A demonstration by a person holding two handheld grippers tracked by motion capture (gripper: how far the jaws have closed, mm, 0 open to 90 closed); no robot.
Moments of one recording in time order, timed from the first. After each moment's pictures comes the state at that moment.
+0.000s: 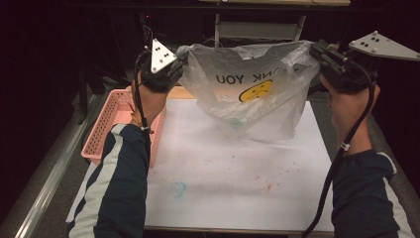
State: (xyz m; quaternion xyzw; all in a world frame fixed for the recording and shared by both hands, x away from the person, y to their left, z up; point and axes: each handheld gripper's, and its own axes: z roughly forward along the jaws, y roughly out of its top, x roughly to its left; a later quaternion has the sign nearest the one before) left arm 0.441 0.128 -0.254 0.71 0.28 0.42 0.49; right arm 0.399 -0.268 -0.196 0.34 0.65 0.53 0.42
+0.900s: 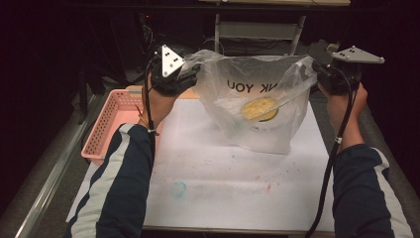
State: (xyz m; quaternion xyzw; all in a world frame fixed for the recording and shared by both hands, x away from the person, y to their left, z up) left arm 0.446 0.114 -0.264 0.70 0.29 0.41 0.51; right arm 0.466 -0.304 -0.254 0.42 0.68 0.42 0.43
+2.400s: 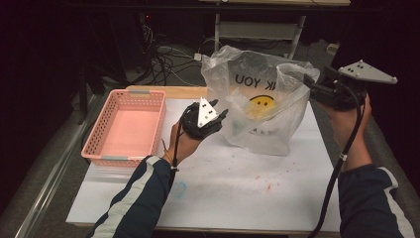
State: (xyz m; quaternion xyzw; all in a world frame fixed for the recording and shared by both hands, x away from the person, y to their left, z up) left arm 0.411 0.057 -0.365 0.78 0.24 0.34 0.47; right arm 0.413 -0.296 -0.264 0.39 0.67 0.48 0.42
